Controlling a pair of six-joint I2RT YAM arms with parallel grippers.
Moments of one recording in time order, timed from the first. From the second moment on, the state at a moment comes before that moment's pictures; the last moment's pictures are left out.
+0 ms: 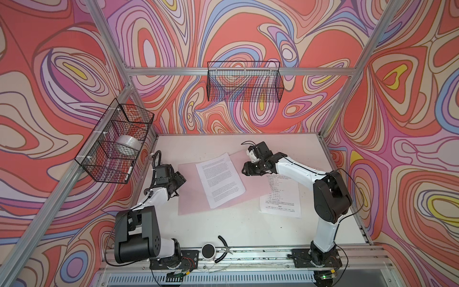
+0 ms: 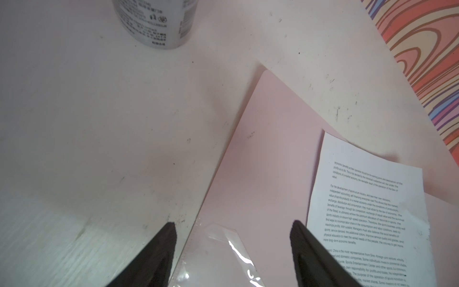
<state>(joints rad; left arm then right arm) 0.17 1.41 0.66 -0.11 0.09 -0.62 0.52 1.88 1.40 -0.52 -0.23 0.41</state>
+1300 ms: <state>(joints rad) 0.23 1.61 0.67 0.23 0.53 -0.61 0.41 2.02 1.38 -0.35 -0.55 0.46</state>
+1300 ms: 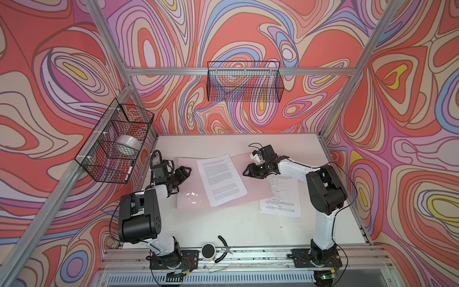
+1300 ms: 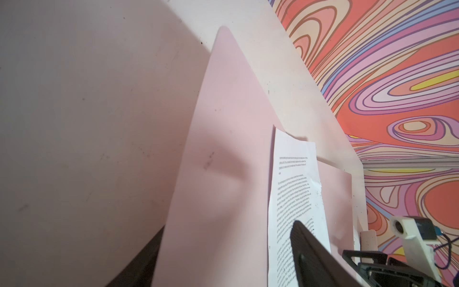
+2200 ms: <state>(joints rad) 0.24 1.73 0.73 0.31 0.67 -0.62 0.42 2.42 1.85 -0.42 -0.80 0.46</state>
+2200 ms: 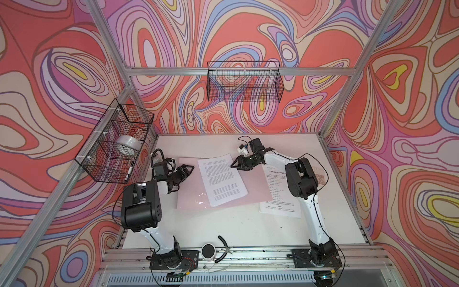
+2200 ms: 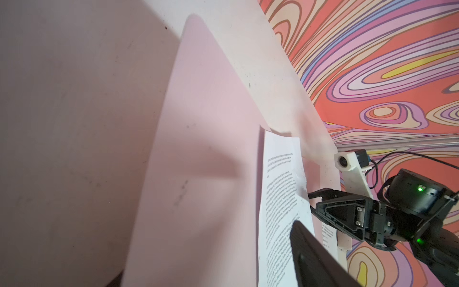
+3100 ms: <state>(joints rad) 0.24 1.74 0.73 0.35 0.68 -0.66 0.43 2.35 1.66 -0.12 -0.72 0.72</state>
